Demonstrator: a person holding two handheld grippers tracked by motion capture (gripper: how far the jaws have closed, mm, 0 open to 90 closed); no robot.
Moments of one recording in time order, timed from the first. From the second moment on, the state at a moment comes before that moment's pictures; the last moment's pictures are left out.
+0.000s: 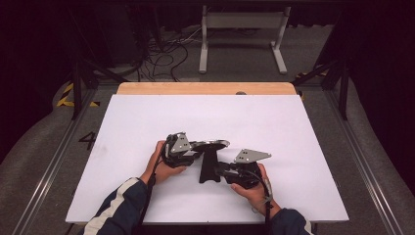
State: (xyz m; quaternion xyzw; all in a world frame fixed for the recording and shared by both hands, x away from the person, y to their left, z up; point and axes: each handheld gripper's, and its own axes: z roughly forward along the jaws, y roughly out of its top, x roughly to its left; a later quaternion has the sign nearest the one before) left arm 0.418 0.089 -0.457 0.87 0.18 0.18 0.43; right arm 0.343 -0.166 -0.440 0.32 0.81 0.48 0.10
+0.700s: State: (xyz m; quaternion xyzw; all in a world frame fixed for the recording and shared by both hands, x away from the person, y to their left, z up) left arm 0.391 0.131 -0.430 0.86 0.16 0.19 0.45; right arm 0.331 -0.176 -0.419 0.30 0.80 0.49 0.15
